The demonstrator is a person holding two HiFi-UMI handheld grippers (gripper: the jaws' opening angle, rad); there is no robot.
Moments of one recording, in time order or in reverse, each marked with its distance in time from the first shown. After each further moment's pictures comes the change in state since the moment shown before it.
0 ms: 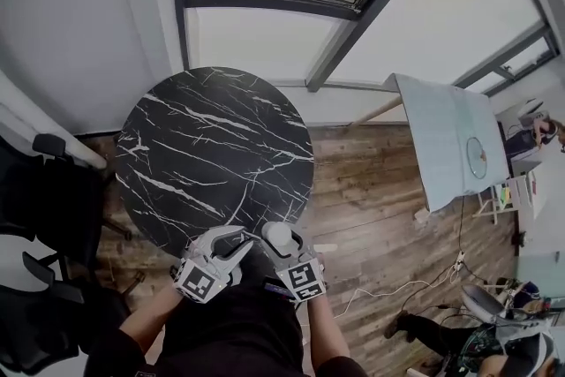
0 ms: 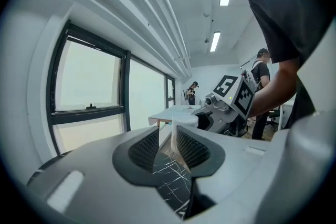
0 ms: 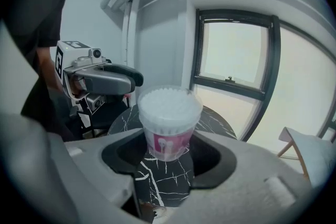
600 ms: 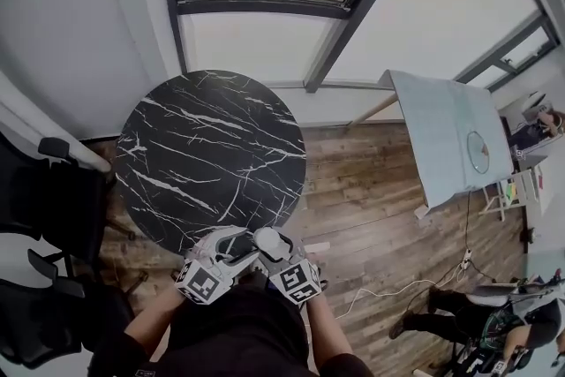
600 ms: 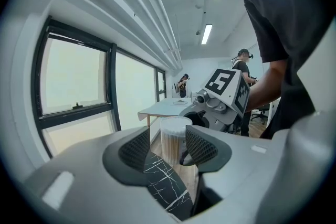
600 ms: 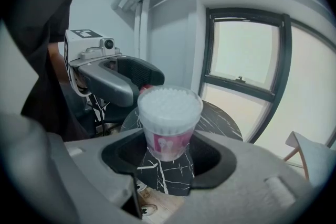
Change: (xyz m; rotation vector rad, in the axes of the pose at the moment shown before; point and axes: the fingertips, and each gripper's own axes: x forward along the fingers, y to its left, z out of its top) left arm 0.024 -0.061 0.007 0.054 0.110 -0.091; right arm -0.038 0.015 -0.016 -0.055 0.038 0.105
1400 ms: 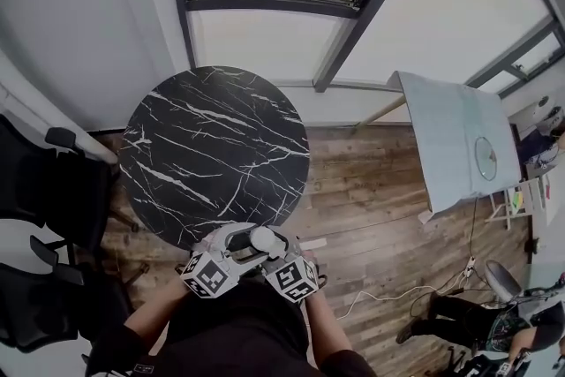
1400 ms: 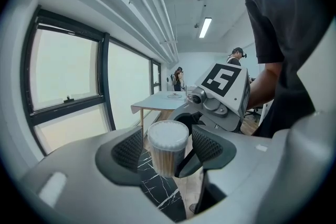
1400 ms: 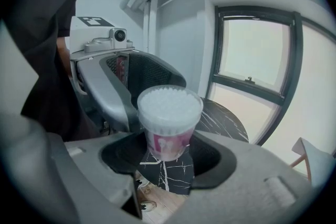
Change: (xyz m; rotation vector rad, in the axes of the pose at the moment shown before) left arm 0.030 -0.023 0.003 -0.019 0.096 -0.070; right arm -0.004 0.008 -0.005 -0.055 0.014 0.091
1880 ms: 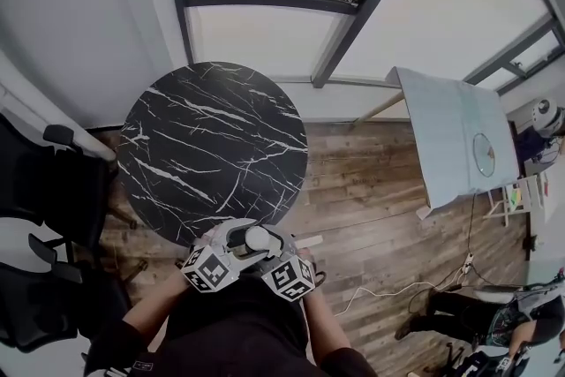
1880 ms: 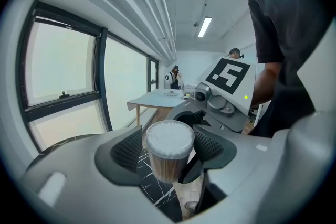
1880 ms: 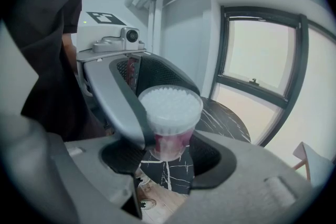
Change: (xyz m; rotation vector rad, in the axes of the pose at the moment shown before) left arm 0.007 -0.006 -0.008 -0.018 0.030 -0.045; right arm 0.001 0.014 0.000 -0.035 0.011 0.026
